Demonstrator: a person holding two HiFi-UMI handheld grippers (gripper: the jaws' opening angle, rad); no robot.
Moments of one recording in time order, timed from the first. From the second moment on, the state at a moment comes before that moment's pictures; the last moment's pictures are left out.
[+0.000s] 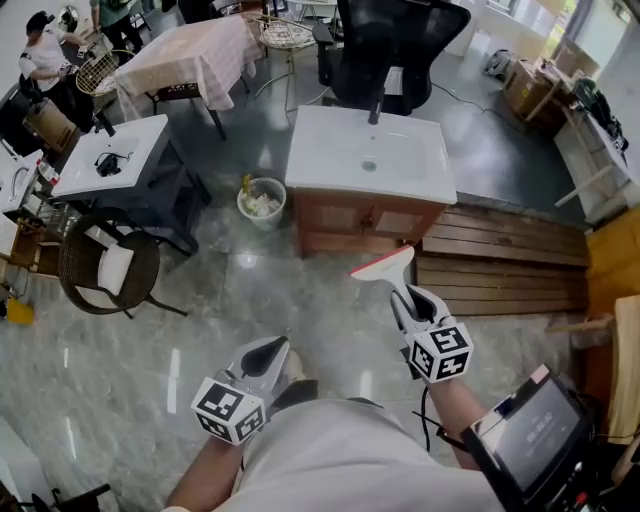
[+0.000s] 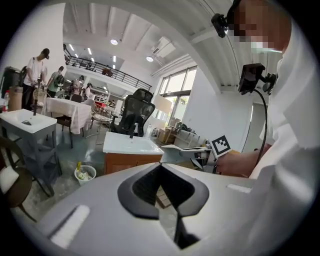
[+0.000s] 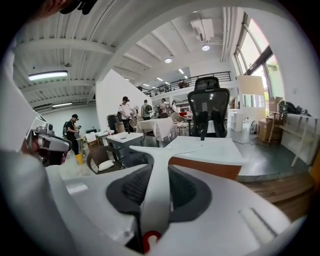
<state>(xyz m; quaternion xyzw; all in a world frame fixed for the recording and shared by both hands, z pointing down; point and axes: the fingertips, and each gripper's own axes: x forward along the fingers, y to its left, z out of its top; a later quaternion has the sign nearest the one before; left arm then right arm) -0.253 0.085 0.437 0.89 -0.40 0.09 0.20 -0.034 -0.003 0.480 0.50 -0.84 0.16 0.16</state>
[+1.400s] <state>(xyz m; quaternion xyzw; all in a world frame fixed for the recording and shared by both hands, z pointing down) -0.100 -0.383 0.440 0.90 -0.37 0.15 0.20 0.264 -0.540 0.617 0.65 -0.71 0.21 0.17</state>
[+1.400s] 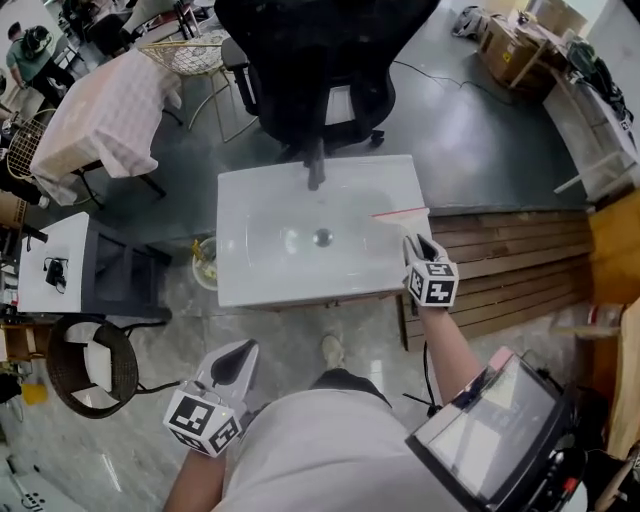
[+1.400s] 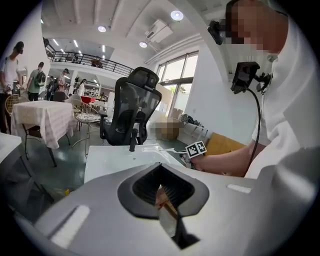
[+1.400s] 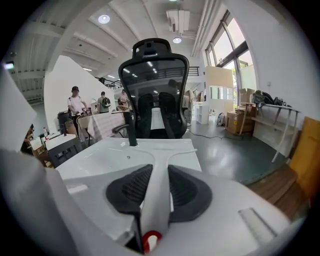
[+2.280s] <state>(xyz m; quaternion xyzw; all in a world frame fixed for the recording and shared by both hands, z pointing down) -0.075 -0.474 0.462 0.85 -0.44 0.18 0.23 0.337 -0.703 0.698 0.67 -0.68 0.23 0.20</state>
